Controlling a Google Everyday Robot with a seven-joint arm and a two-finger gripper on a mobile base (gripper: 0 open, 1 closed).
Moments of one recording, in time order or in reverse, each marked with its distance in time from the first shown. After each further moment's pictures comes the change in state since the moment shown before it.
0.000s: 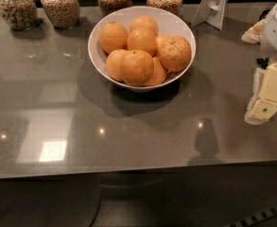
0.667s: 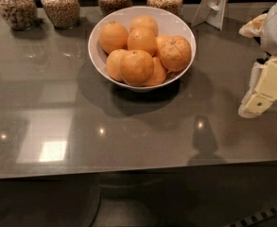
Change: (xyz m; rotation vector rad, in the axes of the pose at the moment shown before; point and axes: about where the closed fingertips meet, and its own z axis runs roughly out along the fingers) arm -0.011 -0.010 -0.001 0.034 -0.109 0.002
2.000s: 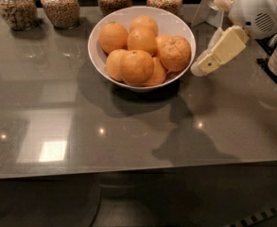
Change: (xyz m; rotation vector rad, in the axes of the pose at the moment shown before) arm -0.078 -0.068 0.013 0.113 -0.406 0.108
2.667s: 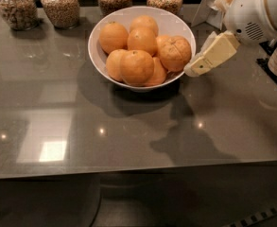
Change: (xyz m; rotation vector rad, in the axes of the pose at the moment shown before) arm 0.002 -0.007 0.014 0.082 -0.025 0.017
